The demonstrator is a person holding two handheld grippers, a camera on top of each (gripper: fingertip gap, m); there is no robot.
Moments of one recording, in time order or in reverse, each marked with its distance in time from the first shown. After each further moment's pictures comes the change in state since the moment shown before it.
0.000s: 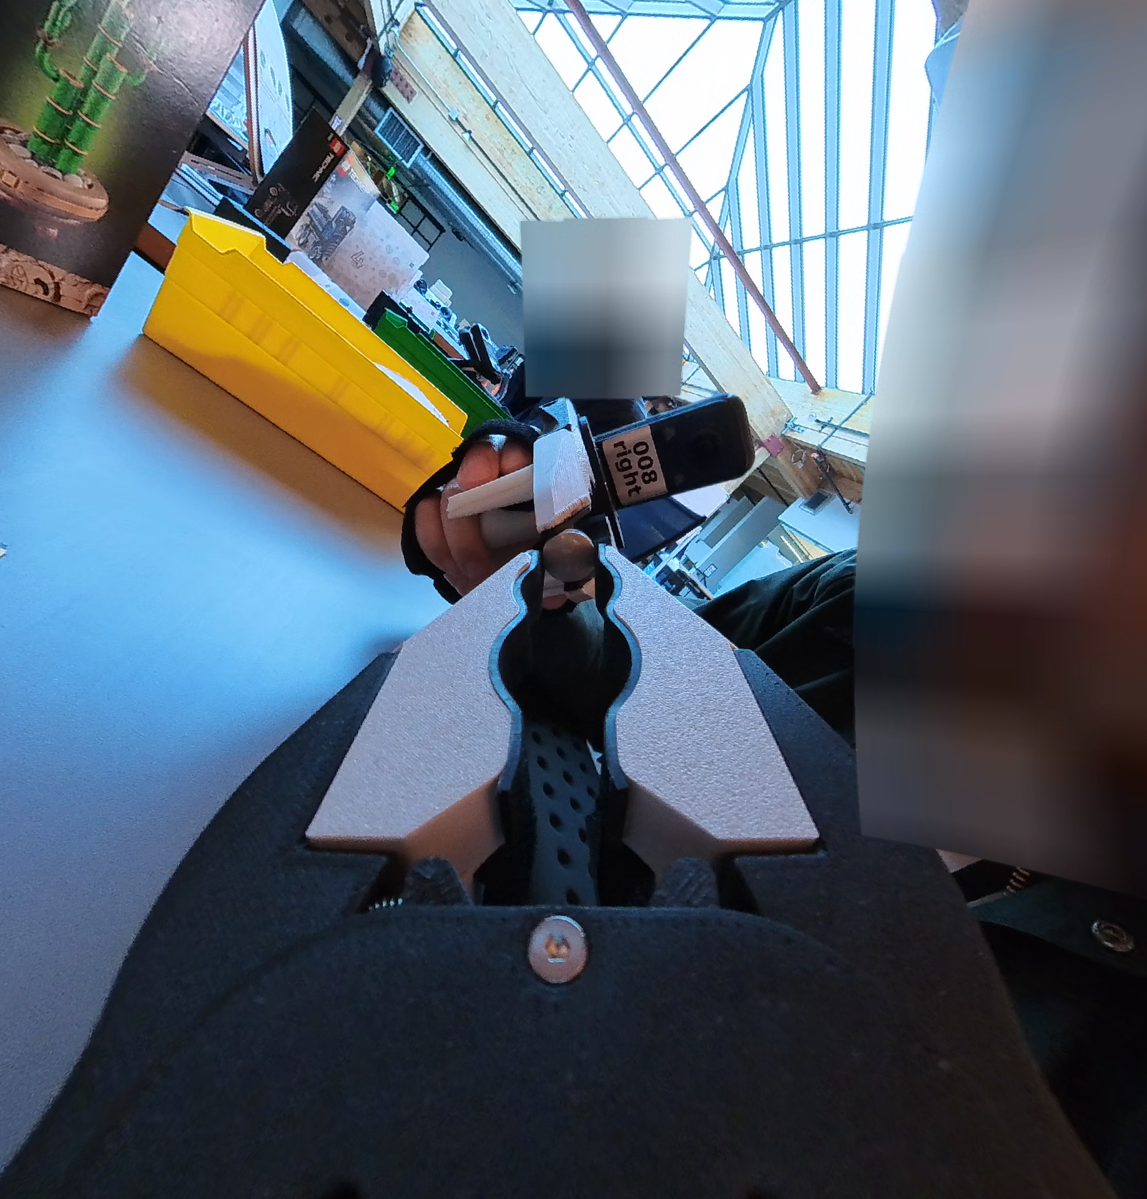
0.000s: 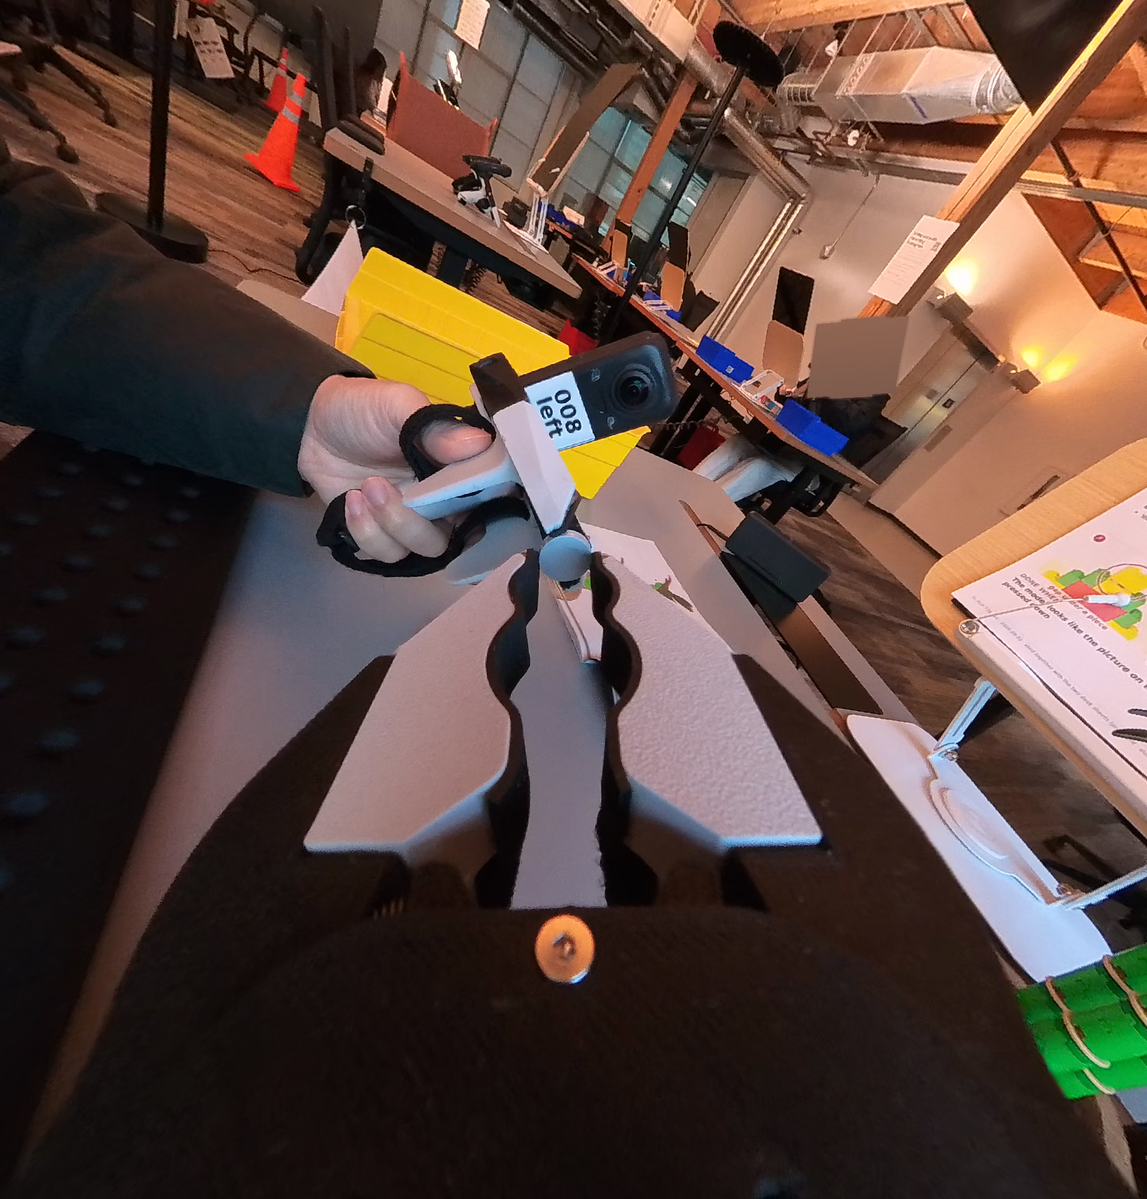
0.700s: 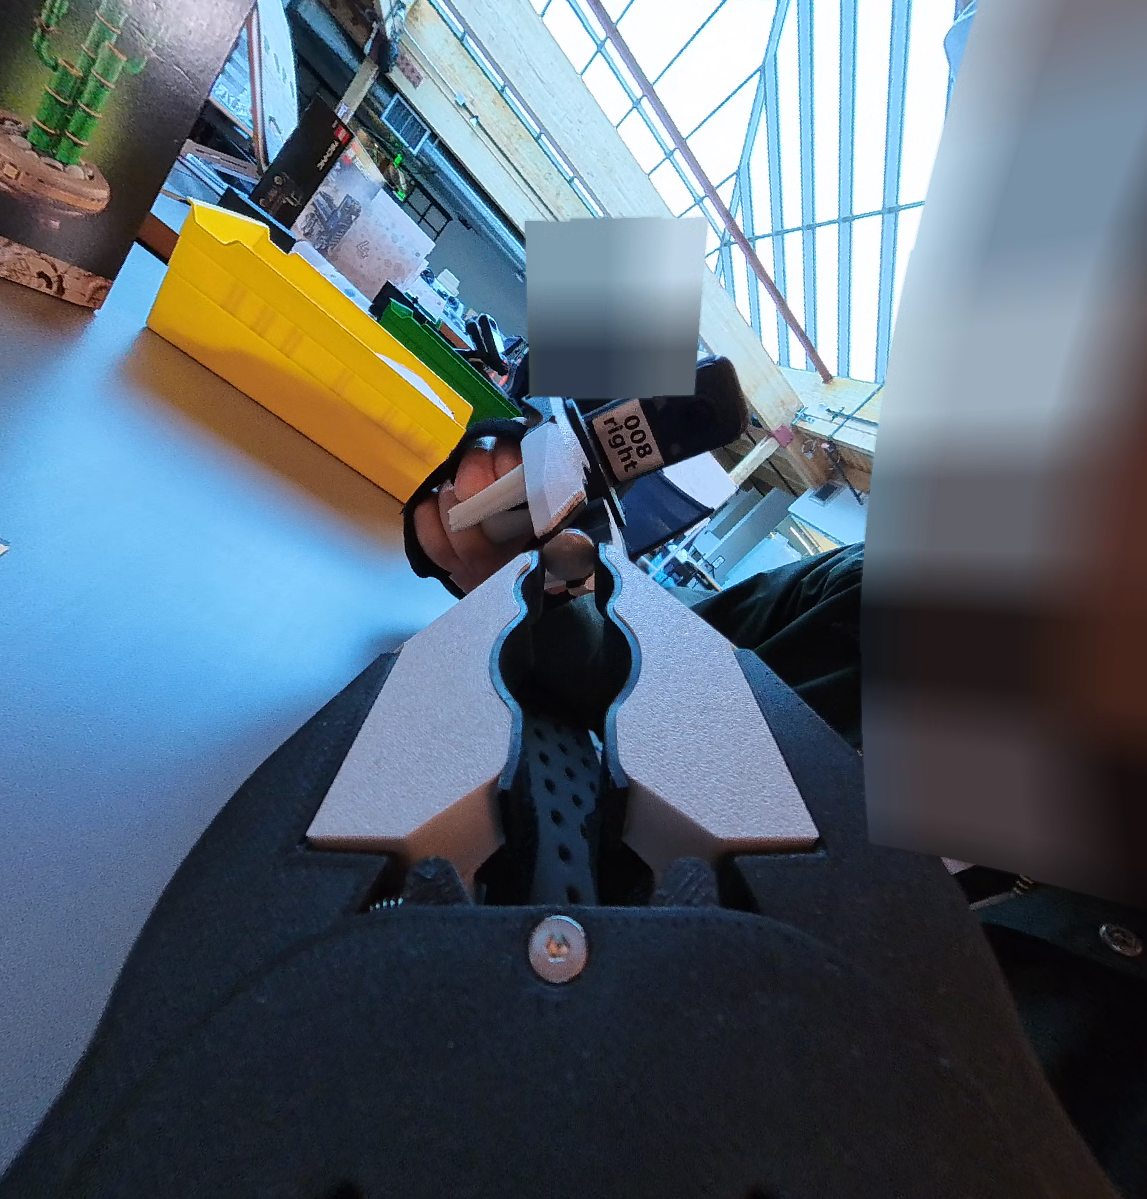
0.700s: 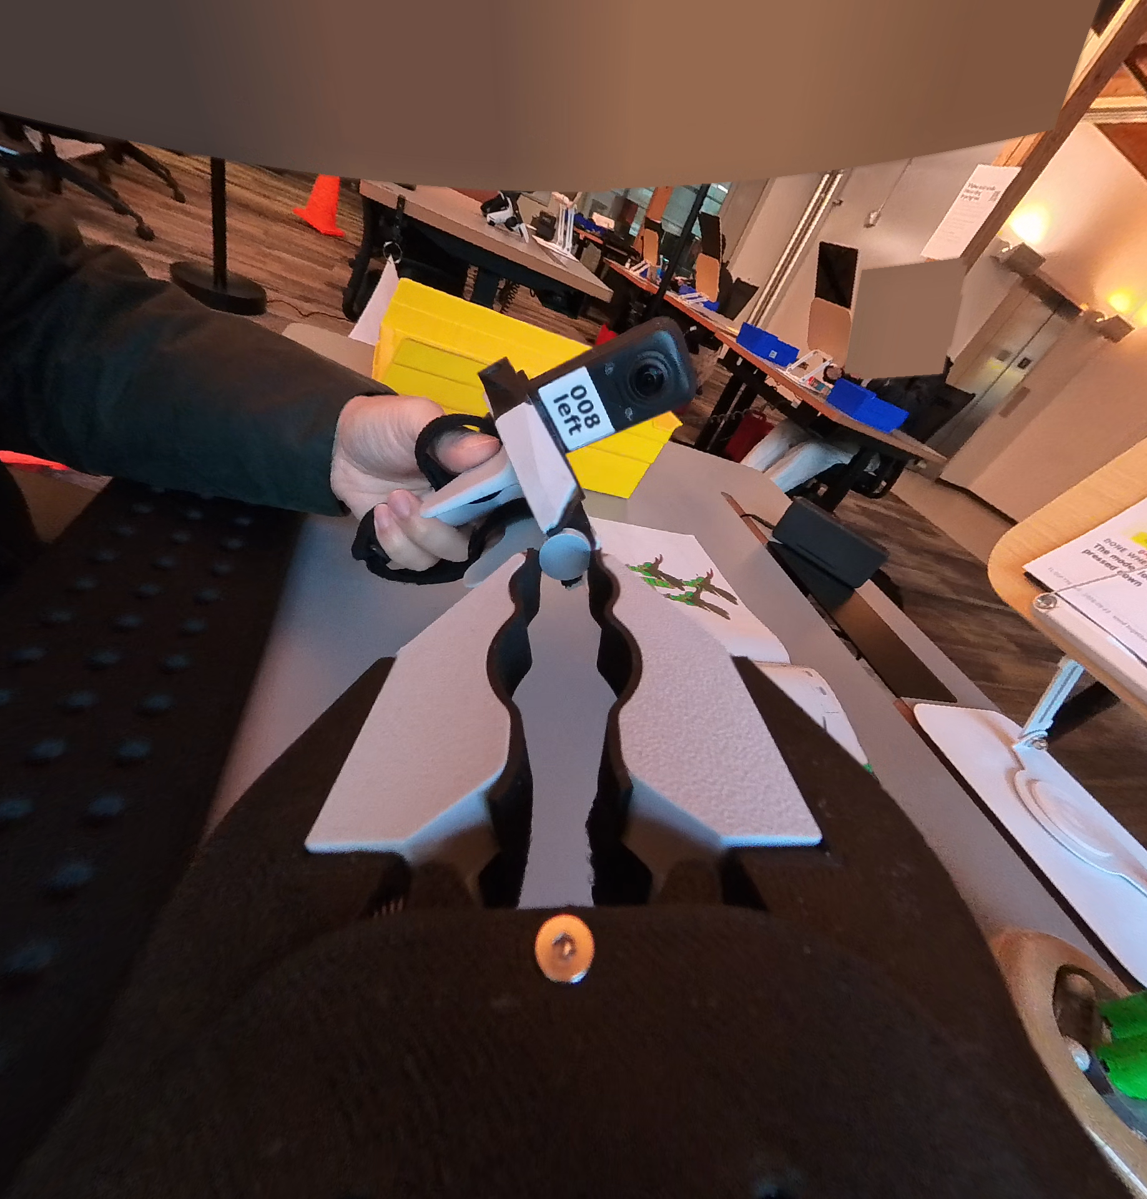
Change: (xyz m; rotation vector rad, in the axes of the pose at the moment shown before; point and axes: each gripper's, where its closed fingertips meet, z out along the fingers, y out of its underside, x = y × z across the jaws) left arm 0.001 0.002 0.004 -0.017 -0.013 0.006; right arm -0.002 0.000 -0.002 0.009 -0.057 0.113
